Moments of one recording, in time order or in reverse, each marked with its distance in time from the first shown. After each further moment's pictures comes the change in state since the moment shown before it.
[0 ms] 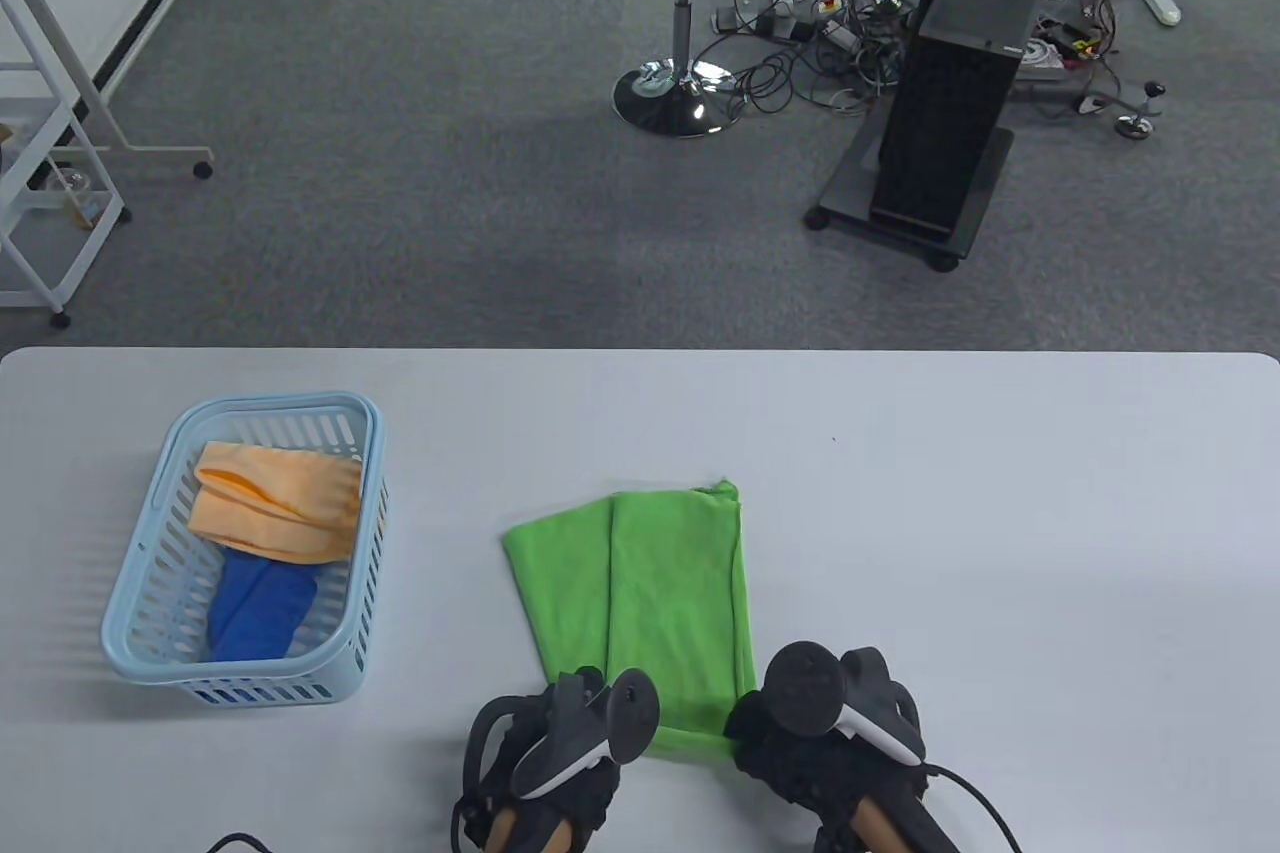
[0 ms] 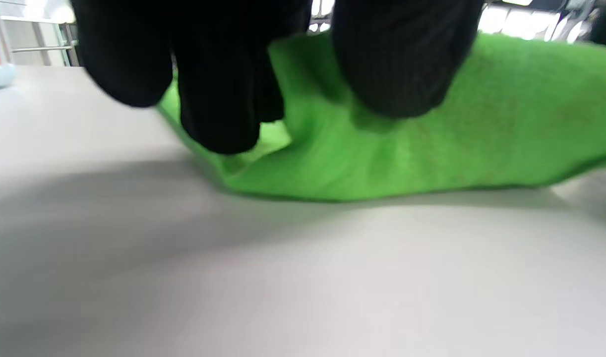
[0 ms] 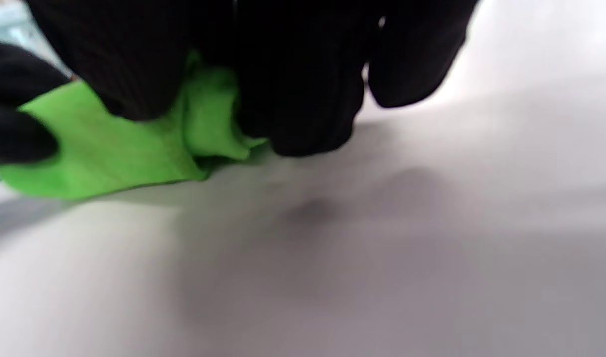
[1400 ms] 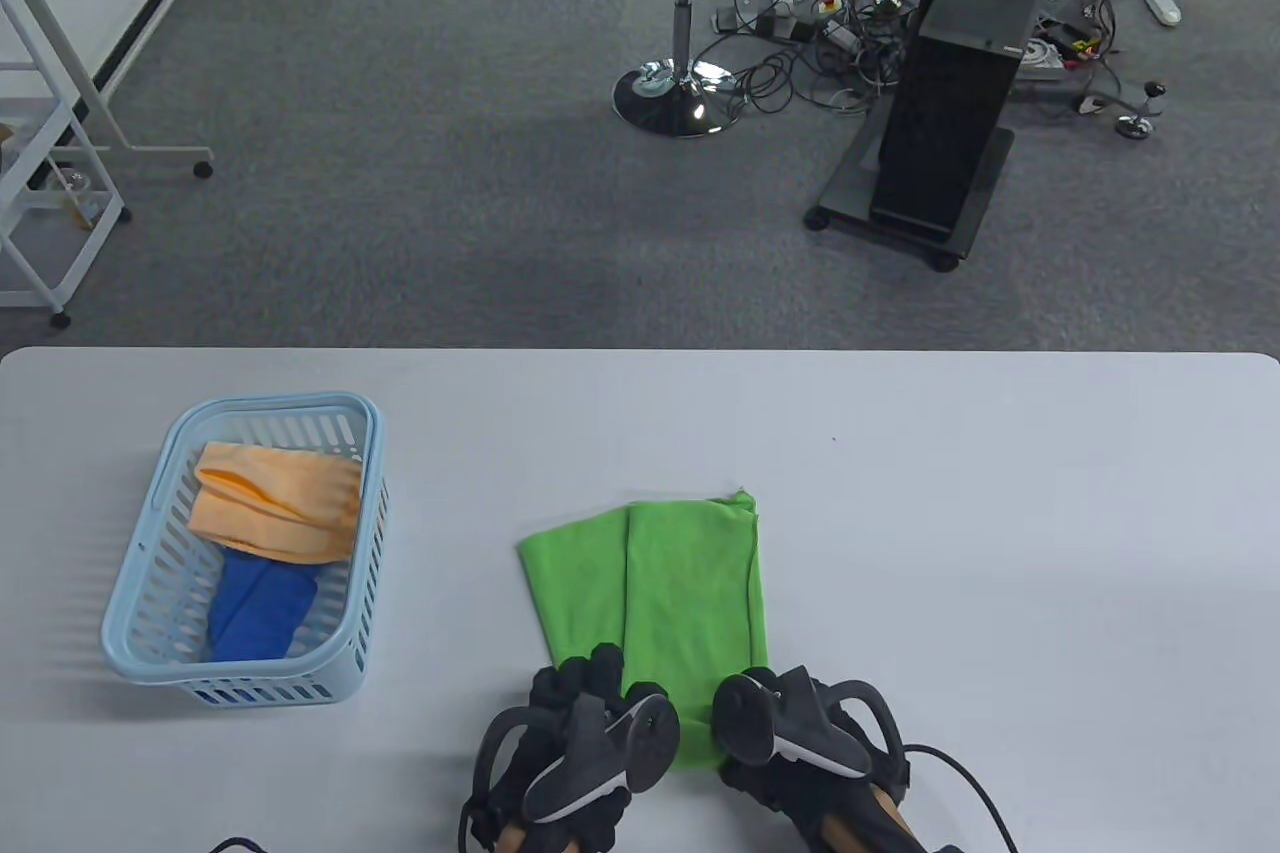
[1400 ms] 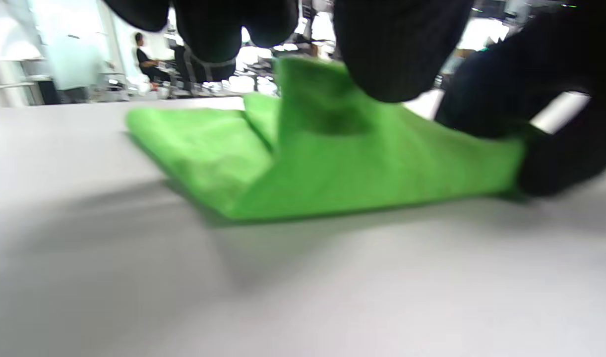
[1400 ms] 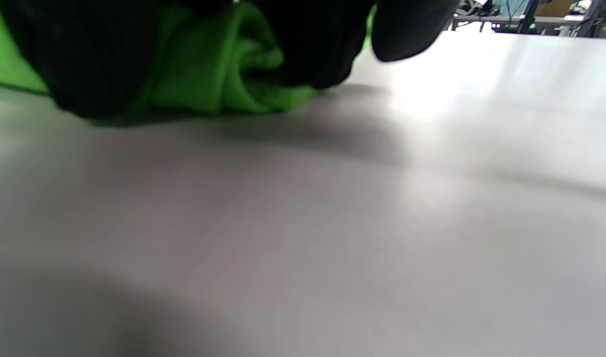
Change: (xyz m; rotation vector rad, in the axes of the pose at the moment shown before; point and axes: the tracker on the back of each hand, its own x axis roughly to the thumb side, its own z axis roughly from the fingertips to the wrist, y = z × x) left_hand 0.026 0.003 0.011 0.011 -0.097 -0.131; right_hand 0.016 0.025 -0.018 -0.127 0.021 0.333
